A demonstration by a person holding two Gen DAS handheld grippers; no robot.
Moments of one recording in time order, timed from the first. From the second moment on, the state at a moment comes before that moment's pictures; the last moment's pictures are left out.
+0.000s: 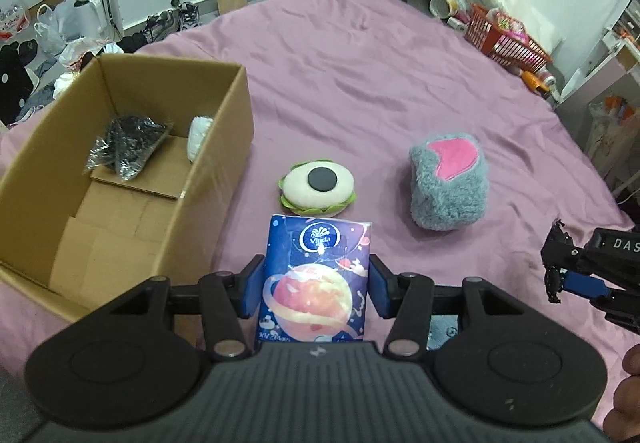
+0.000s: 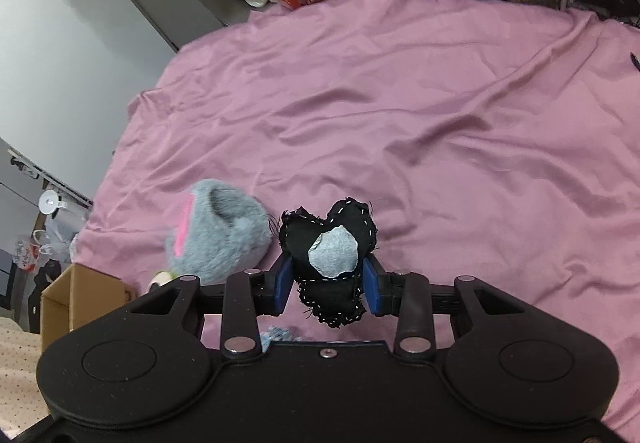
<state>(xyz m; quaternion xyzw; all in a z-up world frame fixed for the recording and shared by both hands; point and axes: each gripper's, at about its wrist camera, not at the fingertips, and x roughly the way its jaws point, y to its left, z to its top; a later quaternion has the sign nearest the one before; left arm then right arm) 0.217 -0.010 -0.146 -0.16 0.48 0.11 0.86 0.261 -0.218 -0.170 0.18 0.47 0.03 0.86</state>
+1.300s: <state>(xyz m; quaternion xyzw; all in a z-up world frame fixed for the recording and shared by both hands) 0.171 0.054 -0.061 -0.18 0.40 0.11 0.89 0.176 -0.123 -0.083 0.12 0.33 0.14 0.93</state>
